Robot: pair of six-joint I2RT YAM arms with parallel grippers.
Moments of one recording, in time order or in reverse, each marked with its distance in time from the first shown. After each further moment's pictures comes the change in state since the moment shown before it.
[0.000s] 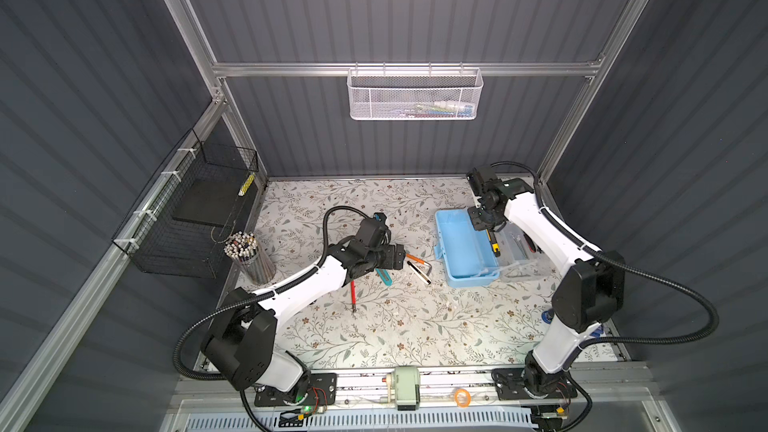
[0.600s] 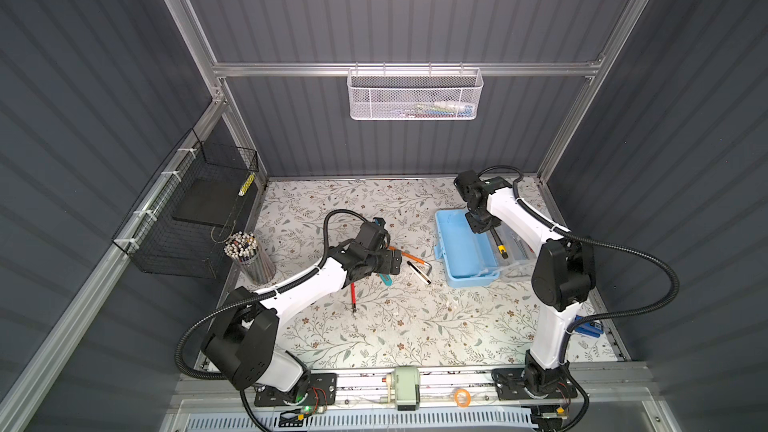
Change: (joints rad) left arm 0.000 0.008 -0.030 -0.019 -0.022 0.033; right arm 0.010 0.170 0.062 -0.066 0.164 0.035
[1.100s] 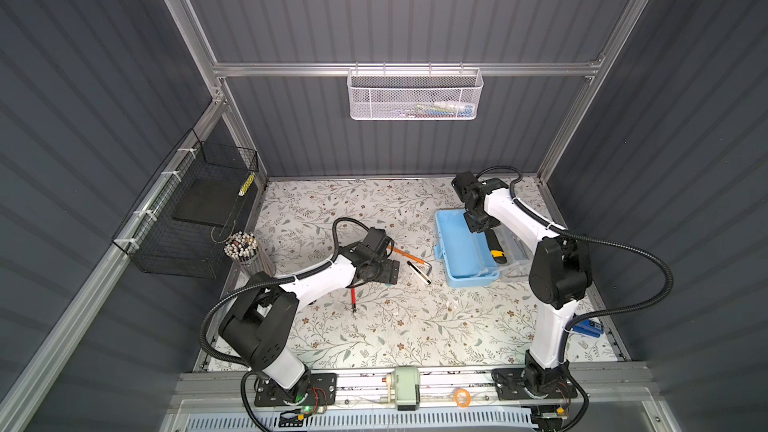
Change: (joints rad) left arm 0.000 0.124 0.005 -0.087 0.000 -0.002; right arm 0.003 0.018 0.001 0.030 -0.009 0.057
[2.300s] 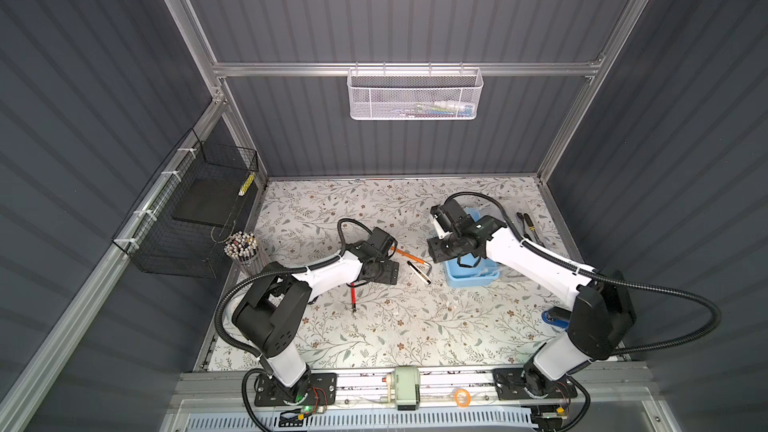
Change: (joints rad) left arm 0.006 0.080 0.038 -0.025 -0.029 -0.022; right arm 0.313 -0.348 -0.429 0.377 -0.478 0.163
